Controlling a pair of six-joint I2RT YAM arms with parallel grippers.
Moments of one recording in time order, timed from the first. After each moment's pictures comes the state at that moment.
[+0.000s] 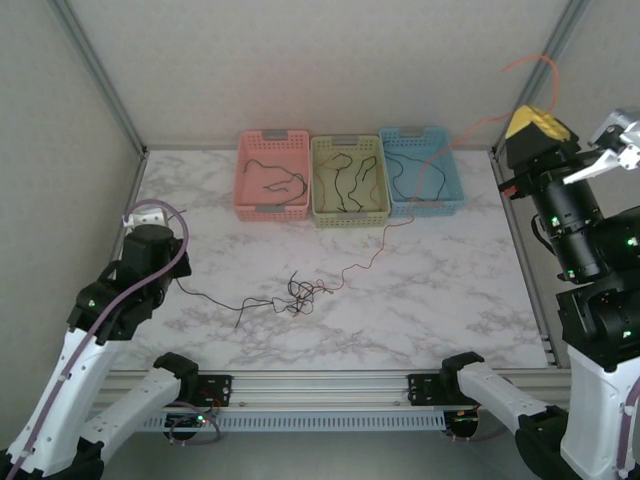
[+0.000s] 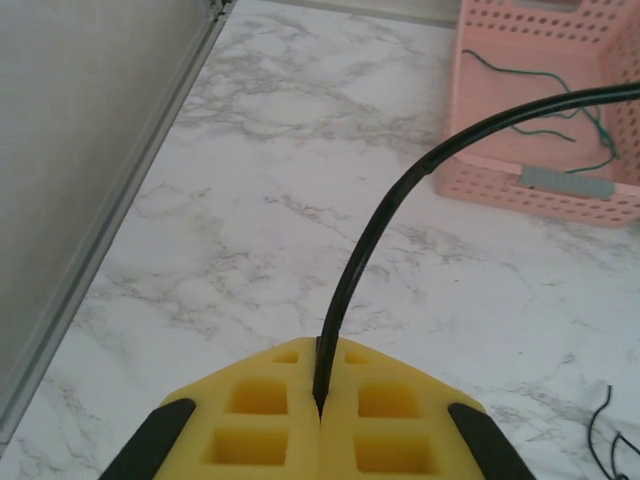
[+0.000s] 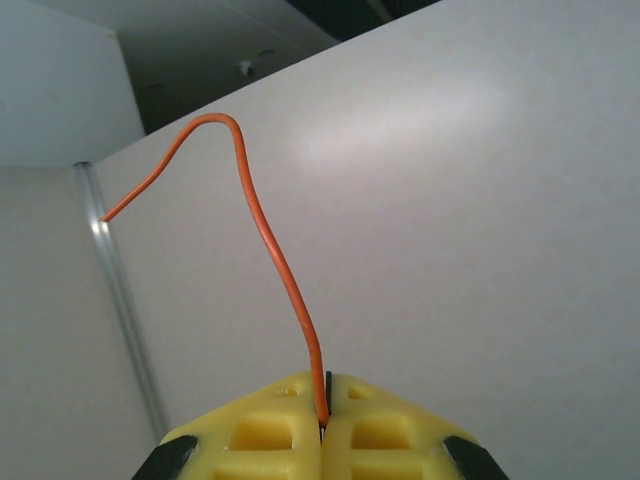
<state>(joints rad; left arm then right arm) -0.41 0.75 1.08 -1.03 -0.52 -0.39 0.31 0.95 1.85 -0.54 -0.03 0.26</state>
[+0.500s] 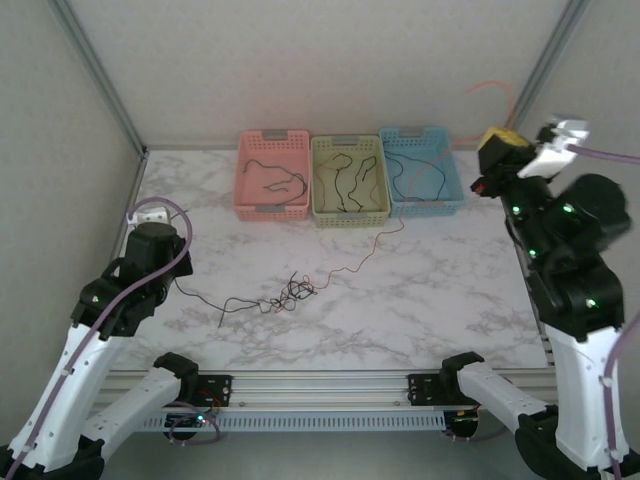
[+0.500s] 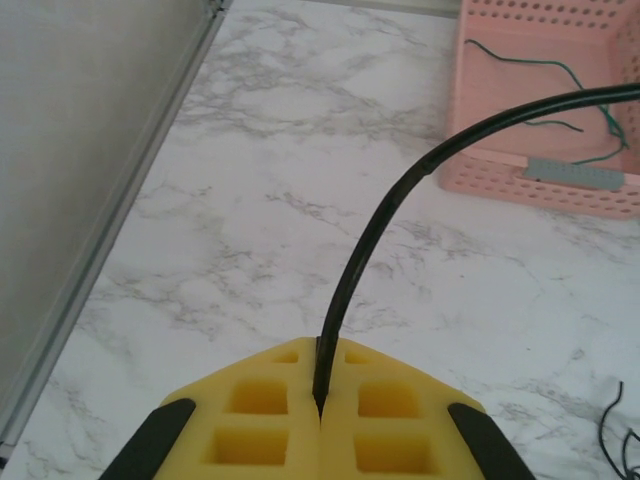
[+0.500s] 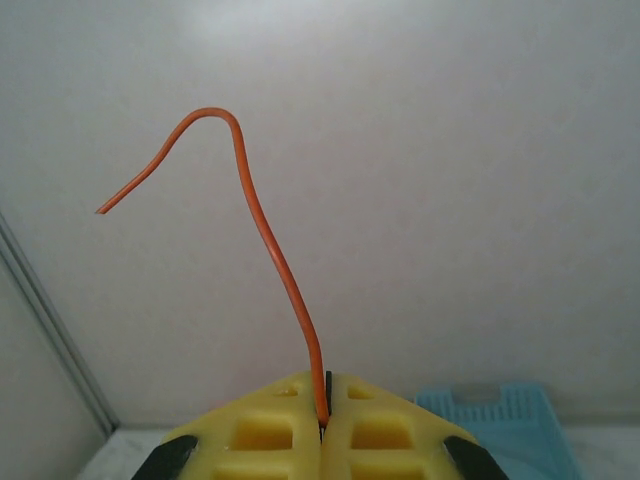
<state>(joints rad) -0.41 0.76 1.08 -1.02 -0.50 -0.37 0.31 0.95 1.62 -0.61 0.06 0.24</state>
